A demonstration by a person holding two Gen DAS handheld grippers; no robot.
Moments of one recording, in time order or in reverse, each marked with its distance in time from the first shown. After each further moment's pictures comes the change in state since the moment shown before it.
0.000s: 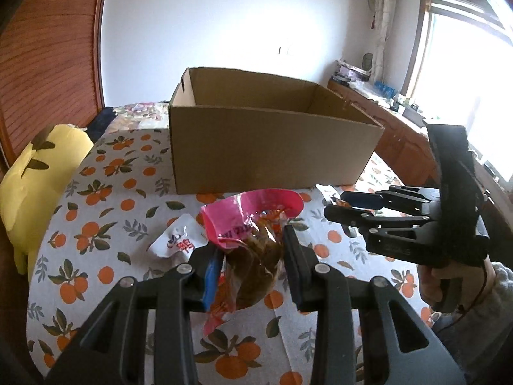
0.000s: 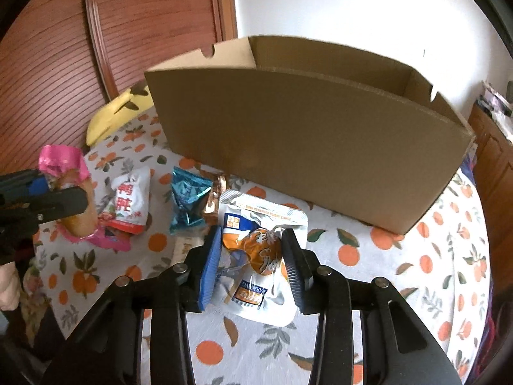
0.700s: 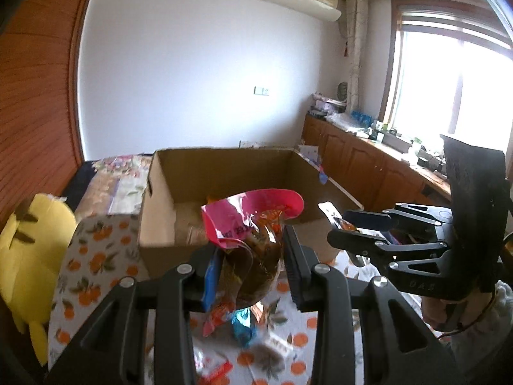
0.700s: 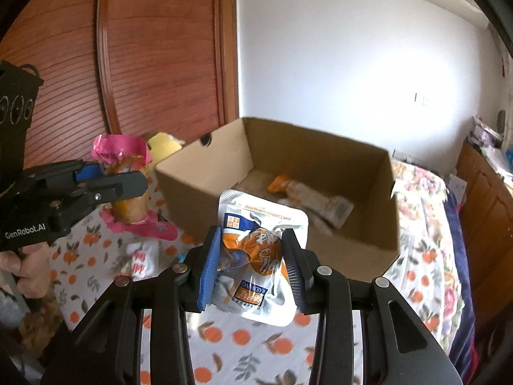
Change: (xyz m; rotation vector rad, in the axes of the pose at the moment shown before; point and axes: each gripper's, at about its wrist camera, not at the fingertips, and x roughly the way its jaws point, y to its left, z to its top) left arm 0.002 -0.016 0.100 0.087 -0.172 -0.082; right arm -0.064 -0.020 0.062 -0.039 -0.196 -0.025
